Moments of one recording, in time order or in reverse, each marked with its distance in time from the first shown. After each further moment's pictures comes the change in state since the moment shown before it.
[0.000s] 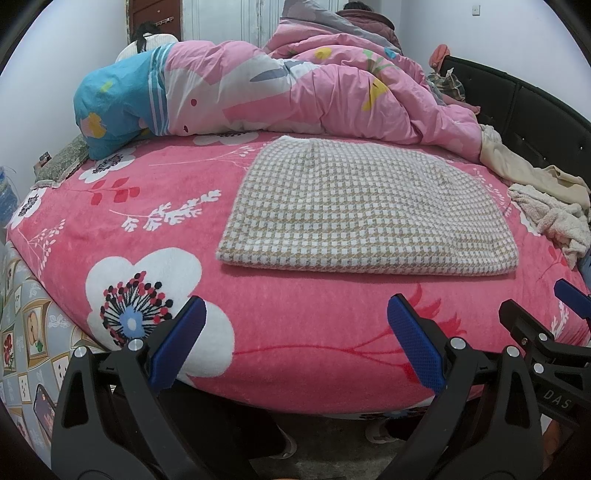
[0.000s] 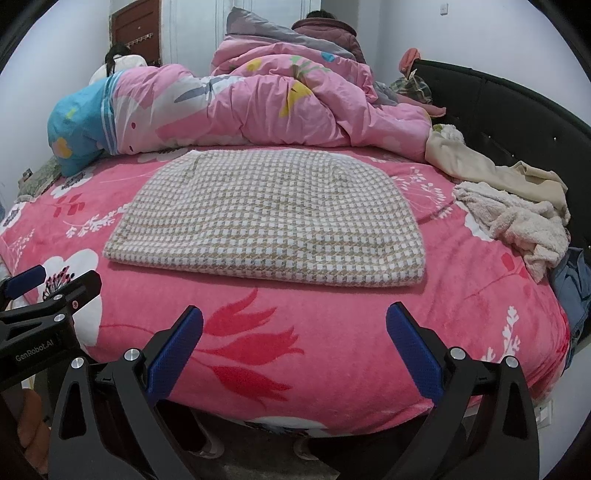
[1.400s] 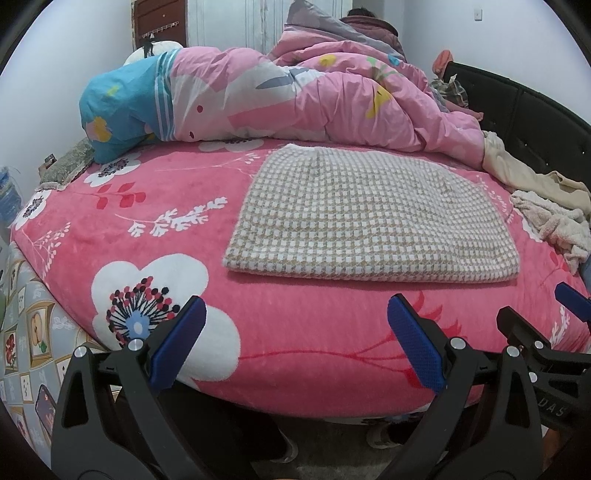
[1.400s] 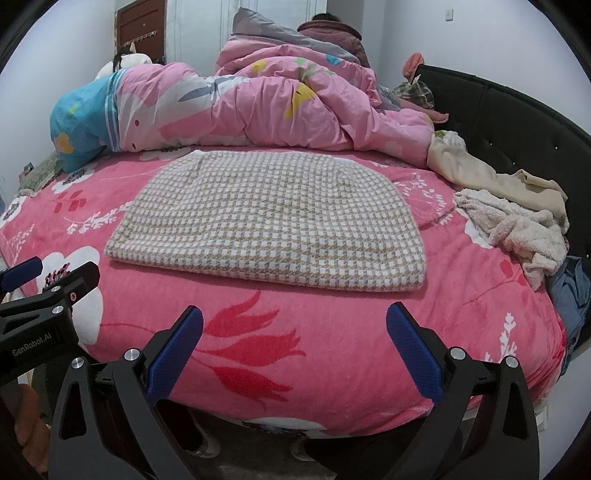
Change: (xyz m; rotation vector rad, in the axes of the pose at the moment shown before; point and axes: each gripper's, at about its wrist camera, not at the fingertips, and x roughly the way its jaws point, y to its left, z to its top) left arm -0.006 0.005 0.006 -0.010 -0.019 0.015; right arm -0.004 0.006 0.002 -0.011 -0.006 -0.008
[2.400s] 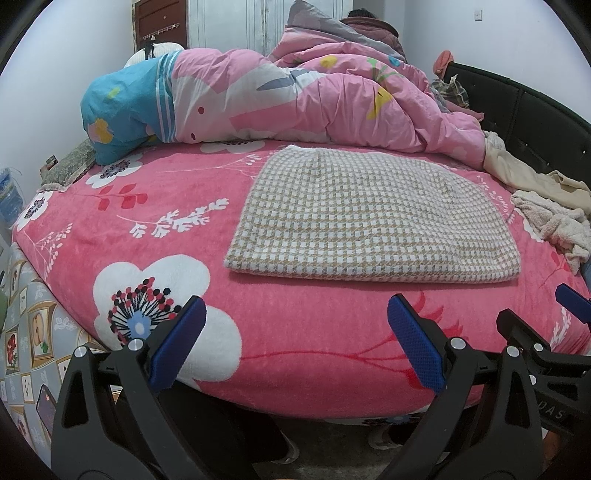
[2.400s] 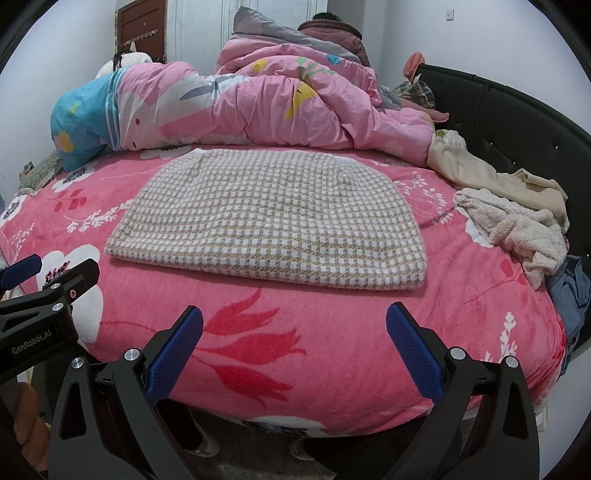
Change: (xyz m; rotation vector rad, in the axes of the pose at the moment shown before) left arm 0.000 0.002 0.000 0.003 -0.003 0.001; right arm 0.000 0.001 0.000 -0.002 0.001 -0.004
